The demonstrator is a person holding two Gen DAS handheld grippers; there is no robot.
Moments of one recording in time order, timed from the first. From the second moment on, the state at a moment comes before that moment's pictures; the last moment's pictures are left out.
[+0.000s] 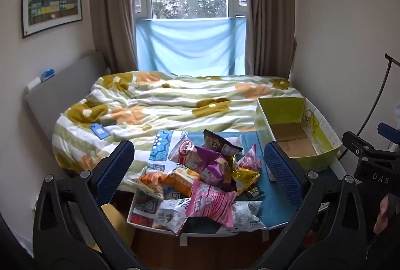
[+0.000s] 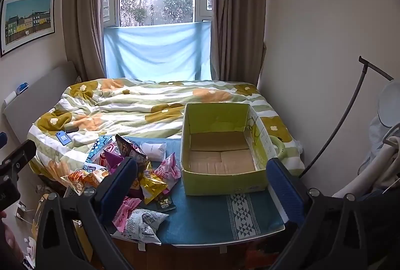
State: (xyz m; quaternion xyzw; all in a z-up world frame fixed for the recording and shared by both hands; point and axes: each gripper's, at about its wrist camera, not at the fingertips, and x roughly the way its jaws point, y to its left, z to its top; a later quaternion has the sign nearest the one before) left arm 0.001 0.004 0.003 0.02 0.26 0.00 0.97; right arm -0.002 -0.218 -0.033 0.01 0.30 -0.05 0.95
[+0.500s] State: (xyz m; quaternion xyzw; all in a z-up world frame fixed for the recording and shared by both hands) left arm 0.002 0.010 -0.002 0.02 0.27 -0.01 0.96; right arm 0.000 -0.215 -0.033 0.01 0.30 -0.05 0.95
